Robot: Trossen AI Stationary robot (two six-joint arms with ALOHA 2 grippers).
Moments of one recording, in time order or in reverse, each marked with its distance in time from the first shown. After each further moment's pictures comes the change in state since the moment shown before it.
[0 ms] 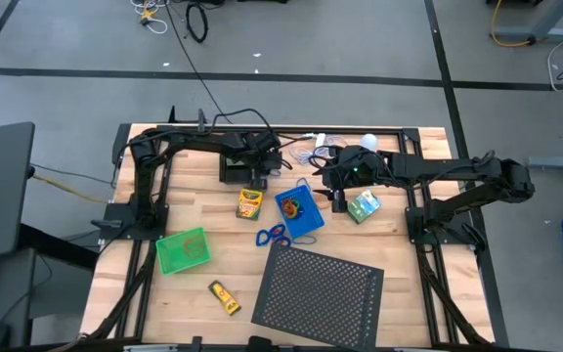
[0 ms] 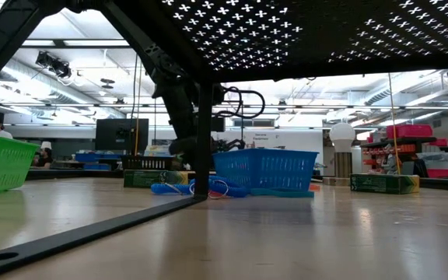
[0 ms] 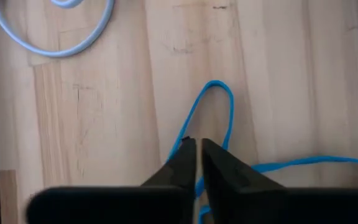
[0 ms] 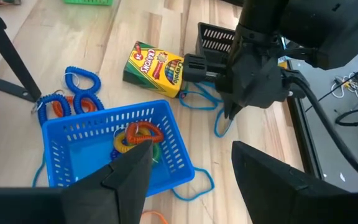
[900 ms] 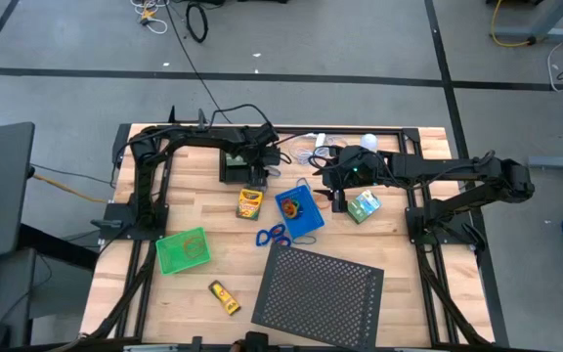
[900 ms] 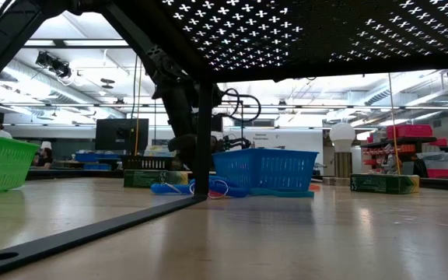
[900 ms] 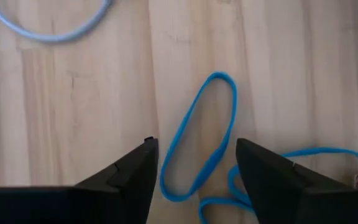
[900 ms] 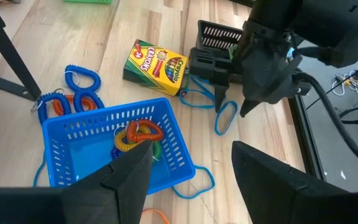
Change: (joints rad) left arm 0.047 0.018 0.031 -0.059 0.081 -0.019; right arm 0.000 0.000 0.000 -0.006 0.002 0.005
